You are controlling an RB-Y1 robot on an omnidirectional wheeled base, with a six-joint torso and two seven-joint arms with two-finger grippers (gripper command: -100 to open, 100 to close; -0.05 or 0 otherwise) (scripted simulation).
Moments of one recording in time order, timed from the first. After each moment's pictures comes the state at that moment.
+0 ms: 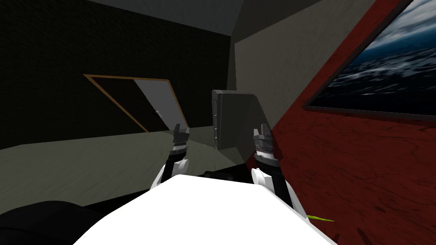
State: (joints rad) left arm 0.46 0.00 0.07 -2.20 0.00 -0.51 0.09; right arm 0.54 0.03 0.03 -2.39 0.12 -0.38 0.10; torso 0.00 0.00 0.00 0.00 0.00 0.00
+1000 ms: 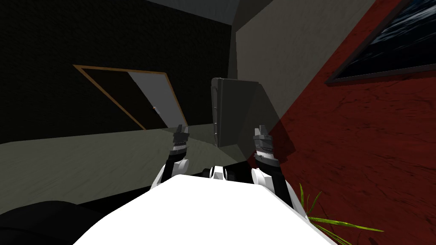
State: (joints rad) left arm 0.46 0.00 0.07 -2.20 0.00 -0.51 0.09; right arm 0.54 0.03 0.03 -2.39 0.12 -0.38 0.10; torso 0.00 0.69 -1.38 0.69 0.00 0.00
